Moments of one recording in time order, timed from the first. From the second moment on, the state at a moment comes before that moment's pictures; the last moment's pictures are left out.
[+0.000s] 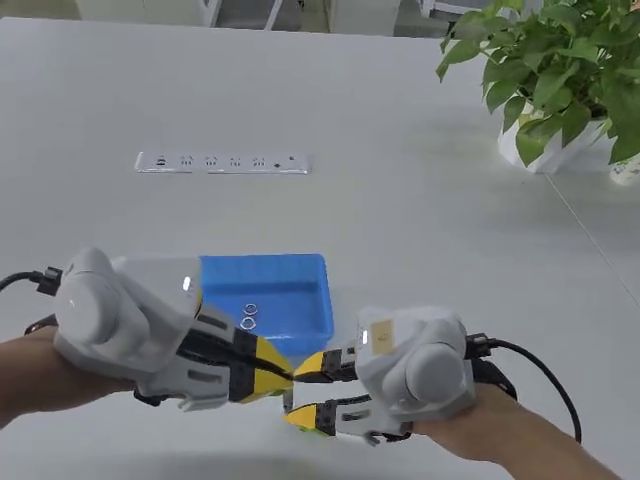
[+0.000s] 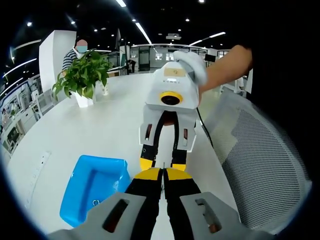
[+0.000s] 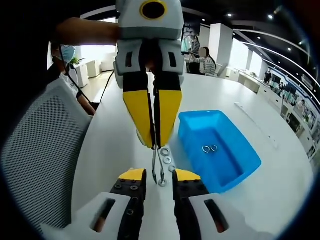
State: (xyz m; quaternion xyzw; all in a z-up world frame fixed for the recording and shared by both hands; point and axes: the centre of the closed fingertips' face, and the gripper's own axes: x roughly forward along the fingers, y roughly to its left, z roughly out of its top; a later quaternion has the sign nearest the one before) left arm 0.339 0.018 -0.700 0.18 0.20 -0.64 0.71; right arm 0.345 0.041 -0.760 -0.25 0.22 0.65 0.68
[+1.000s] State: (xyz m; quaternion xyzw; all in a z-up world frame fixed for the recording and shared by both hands) left arm 0.340 0.016 -0.700 0.19 0.21 -0.64 0.72; right arm 0.344 0.046 -0.768 -0.26 0.23 0.65 0.68
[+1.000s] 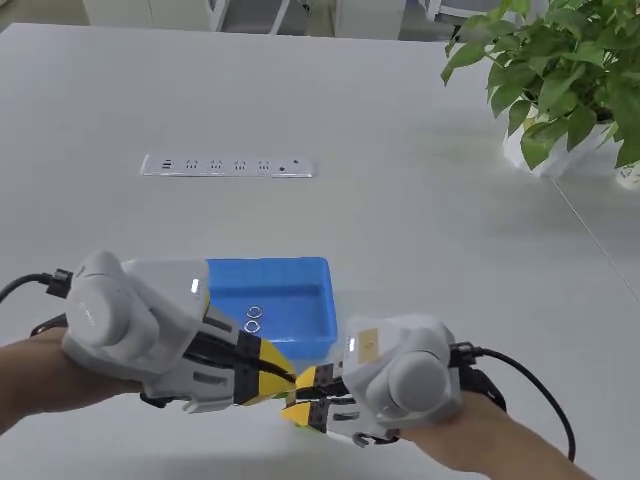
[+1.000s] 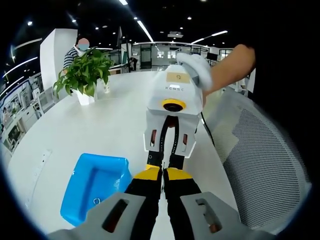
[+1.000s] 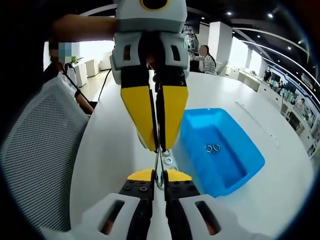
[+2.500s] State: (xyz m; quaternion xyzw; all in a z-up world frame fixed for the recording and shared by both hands) left arm 0.339 0.065 -0.691 0.11 0.24 -0.56 0.78; right arm 0.355 0.046 -0.734 -0.24 0.21 0.65 0.69
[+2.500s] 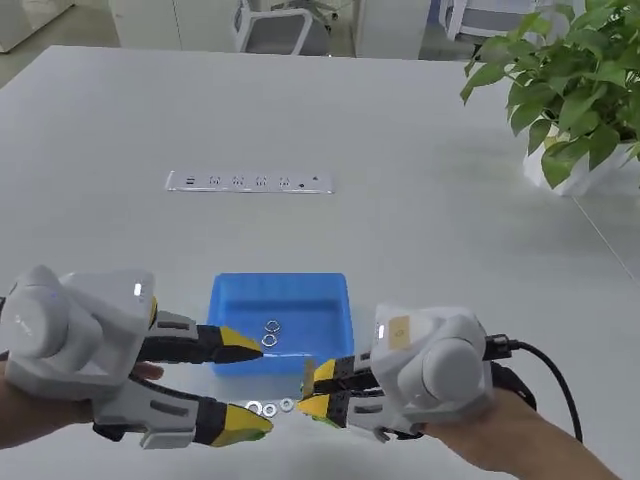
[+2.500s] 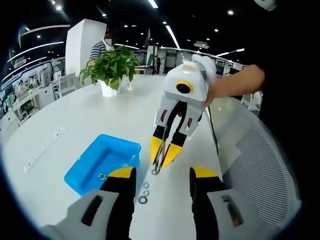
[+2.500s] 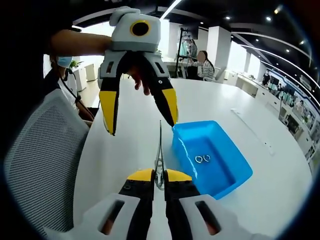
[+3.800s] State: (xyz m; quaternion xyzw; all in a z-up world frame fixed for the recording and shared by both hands) left arm 0.328 0.100 -0.689 0.08 0.25 -0.46 0.85; right arm 0.432 0.063 -0.679 -0.23 0.13 0.65 0.71
